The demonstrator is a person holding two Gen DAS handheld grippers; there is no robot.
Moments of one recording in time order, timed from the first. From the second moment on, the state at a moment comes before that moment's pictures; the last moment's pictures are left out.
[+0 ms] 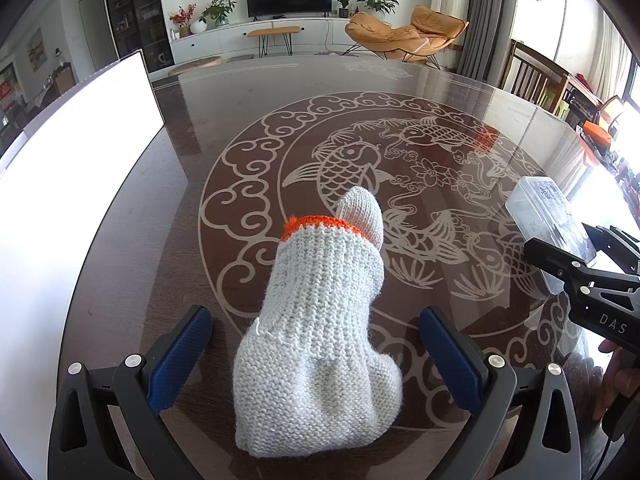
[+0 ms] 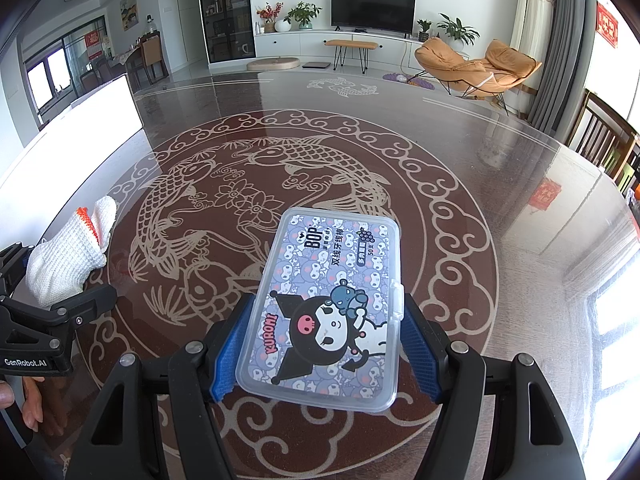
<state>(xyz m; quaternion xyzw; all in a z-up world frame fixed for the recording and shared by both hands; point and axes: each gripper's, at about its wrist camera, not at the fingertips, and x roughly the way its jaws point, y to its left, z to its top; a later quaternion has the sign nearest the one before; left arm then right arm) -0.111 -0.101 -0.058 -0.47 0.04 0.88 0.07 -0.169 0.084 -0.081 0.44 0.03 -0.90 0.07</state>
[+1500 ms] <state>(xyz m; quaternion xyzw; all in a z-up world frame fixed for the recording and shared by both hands) -0.035 -0.296 0.110 -0.37 -0.09 0.93 0.00 -0.130 -0.096 0.064 0.34 -0.03 -0.89 0.30</state>
